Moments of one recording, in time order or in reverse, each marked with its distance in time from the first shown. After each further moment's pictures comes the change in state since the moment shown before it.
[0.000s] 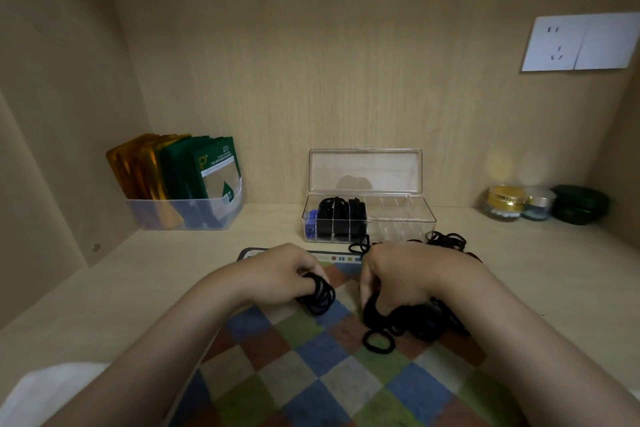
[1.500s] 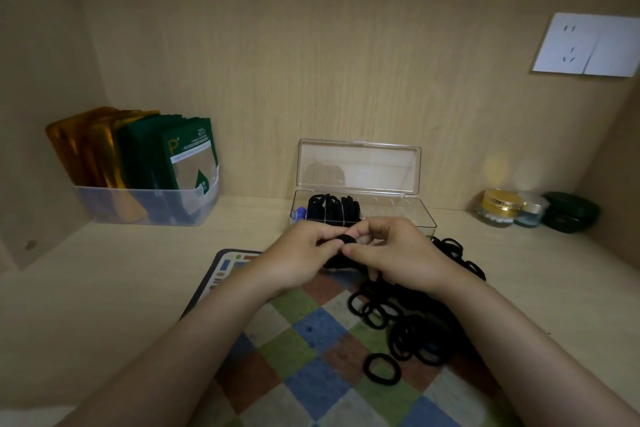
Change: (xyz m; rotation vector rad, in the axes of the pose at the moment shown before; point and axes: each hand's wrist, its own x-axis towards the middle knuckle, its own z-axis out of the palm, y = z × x) left_hand 0.068 -0.007 0.015 -0.433 0.212 0.220; right_hand 0.042 0.023 0.015 0.864 0.537 0.084
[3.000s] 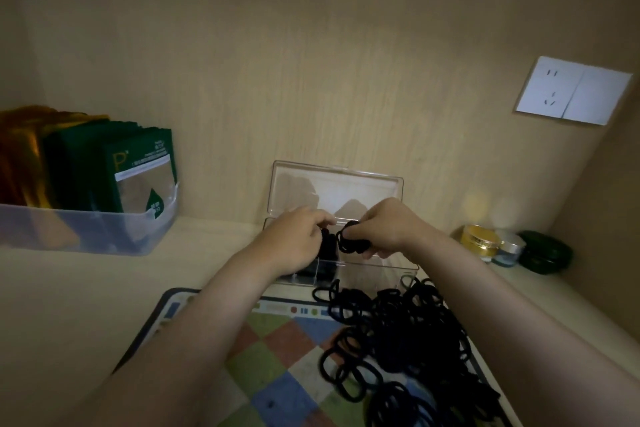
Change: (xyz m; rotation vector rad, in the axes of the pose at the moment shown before) left_hand 0.103 -0.012 -0.012 0.500 0.135 0.082; right_hand 0.095 -0.012 -0.056 -0.339 0.124 0.317
